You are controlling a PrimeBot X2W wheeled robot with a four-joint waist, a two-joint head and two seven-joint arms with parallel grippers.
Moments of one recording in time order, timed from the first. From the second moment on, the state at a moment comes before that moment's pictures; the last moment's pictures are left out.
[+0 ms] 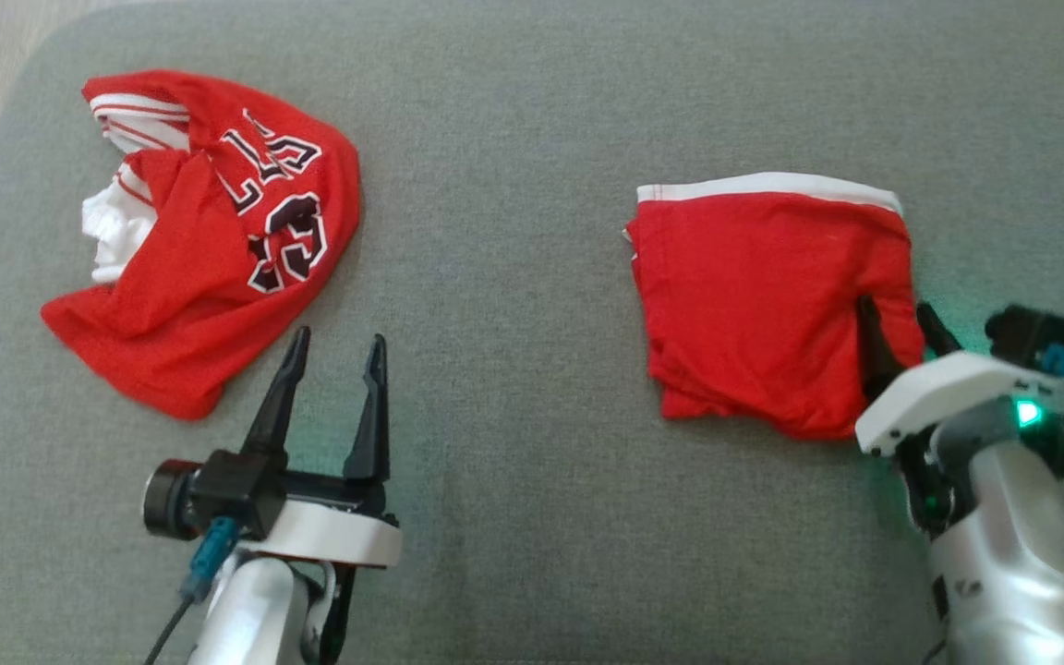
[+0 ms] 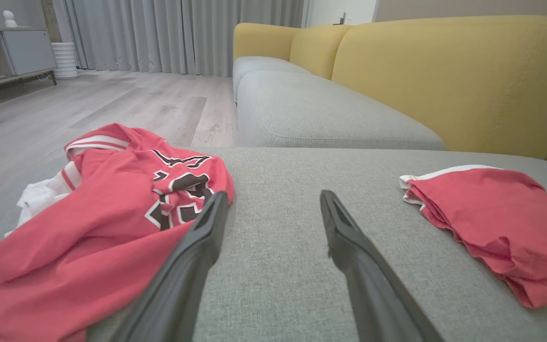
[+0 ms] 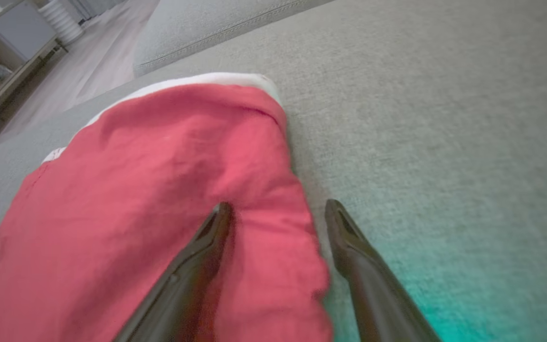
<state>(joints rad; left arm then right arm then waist) -0.18 0.05 -0.22 0.29 -0.16 -0.05 -0.26 -0.41 -0.06 -0.10 0.68 0.28 0.13 0.03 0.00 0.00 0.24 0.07</state>
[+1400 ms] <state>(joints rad) -0.26 0.05 -0.20 0.25 -0.17 -0.07 -0.26 -0.58 -0.71 0.15 0.73 0.17 0.13 0.13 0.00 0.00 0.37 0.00</state>
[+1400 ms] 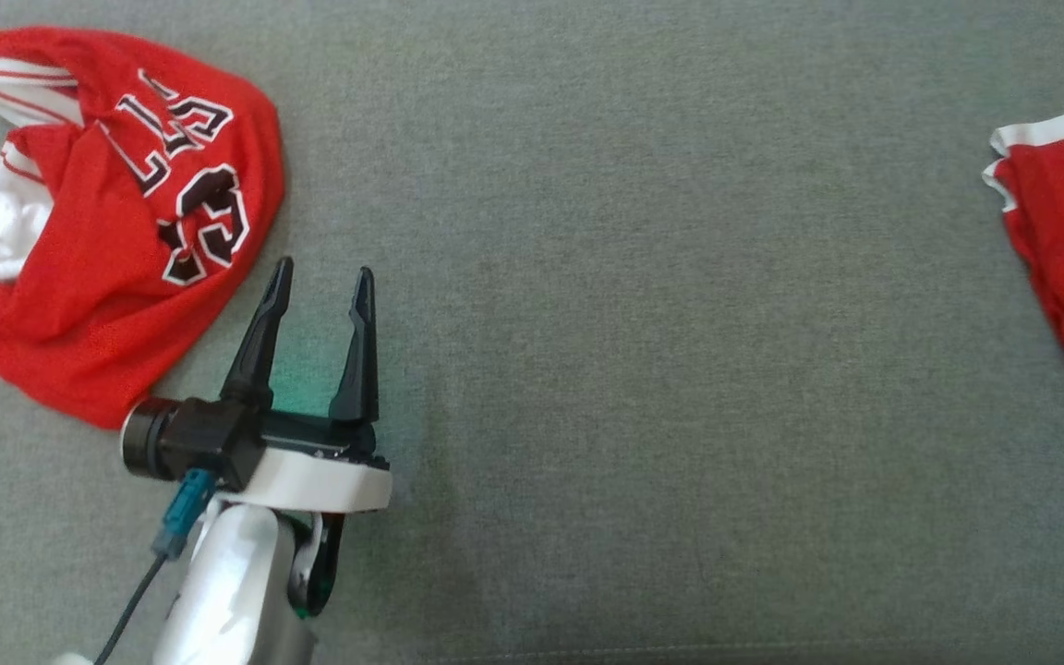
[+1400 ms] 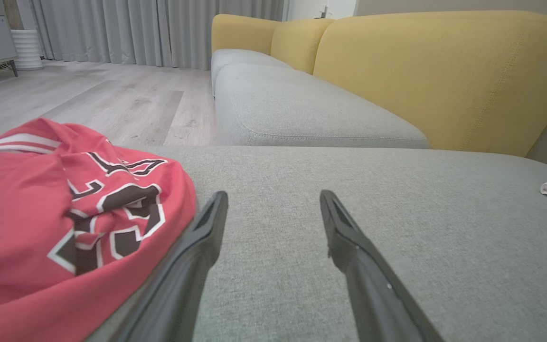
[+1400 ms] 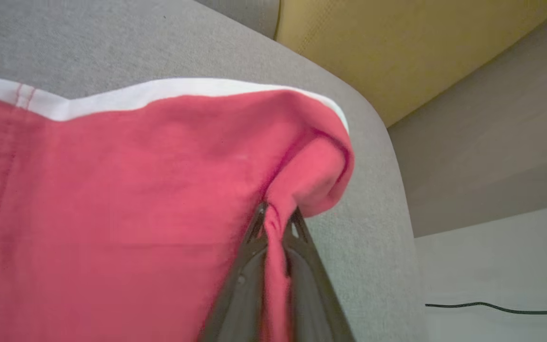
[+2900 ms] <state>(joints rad) -0.03 0.05 -0.16 0.23 -0.18 -0.05 -0.26 -0.07 -0.05 0.05 0.27 0.24 0.13 -0.25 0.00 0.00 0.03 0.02</state>
